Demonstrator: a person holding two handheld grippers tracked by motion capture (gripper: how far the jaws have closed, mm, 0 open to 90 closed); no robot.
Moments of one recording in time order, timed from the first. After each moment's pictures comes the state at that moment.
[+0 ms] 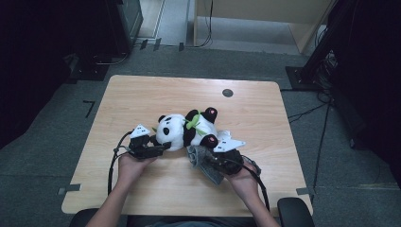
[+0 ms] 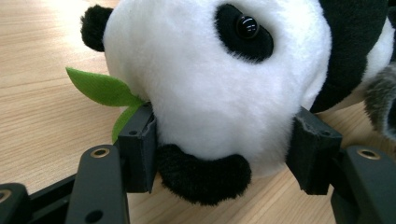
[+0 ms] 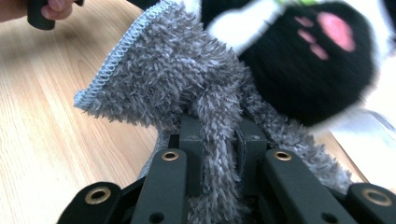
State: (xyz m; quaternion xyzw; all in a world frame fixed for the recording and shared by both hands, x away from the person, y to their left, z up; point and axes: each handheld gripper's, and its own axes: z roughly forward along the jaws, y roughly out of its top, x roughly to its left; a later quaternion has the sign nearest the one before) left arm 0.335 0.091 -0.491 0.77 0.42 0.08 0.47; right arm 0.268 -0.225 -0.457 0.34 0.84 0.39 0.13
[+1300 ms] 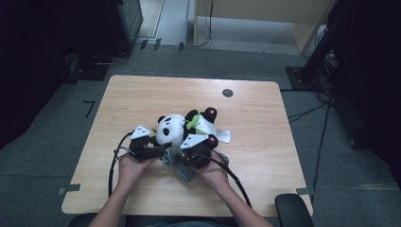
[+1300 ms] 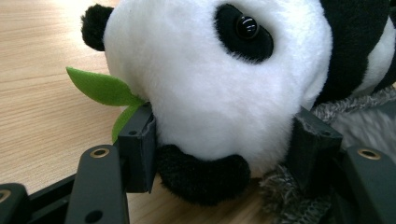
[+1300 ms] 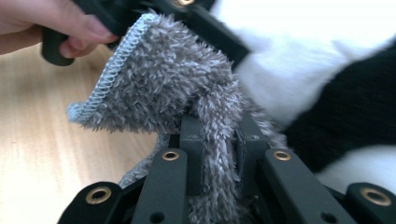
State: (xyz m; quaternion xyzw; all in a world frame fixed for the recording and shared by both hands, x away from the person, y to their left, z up) left arm 0.330 0.088 -0.490 0.77 0.43 0.09 0.46; right arm 0.301 -0.136 -0.472 0.28 0.87 0.40 0.10
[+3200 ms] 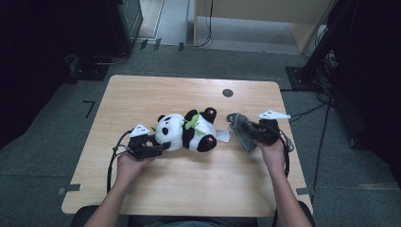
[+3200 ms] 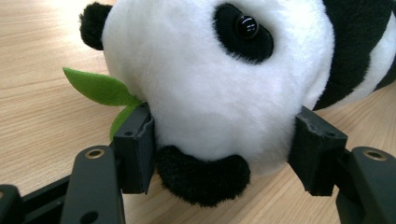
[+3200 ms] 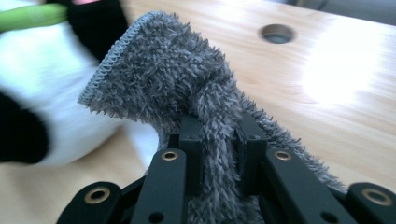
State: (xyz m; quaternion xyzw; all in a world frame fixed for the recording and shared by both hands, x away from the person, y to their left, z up) left arm 0.337 0.093 -0.490 0.78 0.42 0.08 0.46; right arm 0.352 -0.350 -0.451 0.49 0.75 0.41 0.19
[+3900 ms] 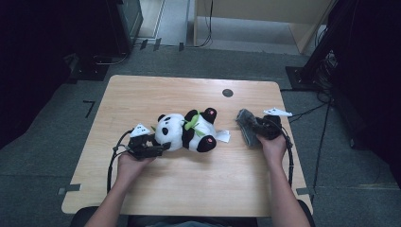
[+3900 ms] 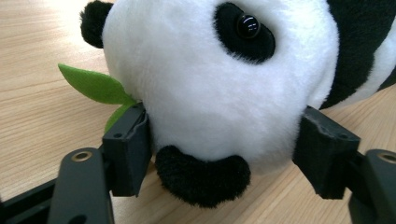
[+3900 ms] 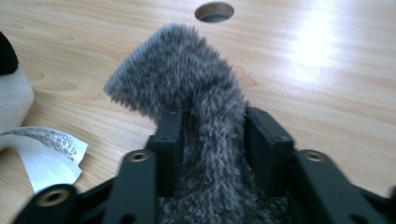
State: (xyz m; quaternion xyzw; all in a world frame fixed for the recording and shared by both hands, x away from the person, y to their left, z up) left arm 0.339 0.094 -0.491 0.78 0.41 0.09 0.46; right arm 0.387 -0.377 -0.492 0.53 0.71 0.41 0.21
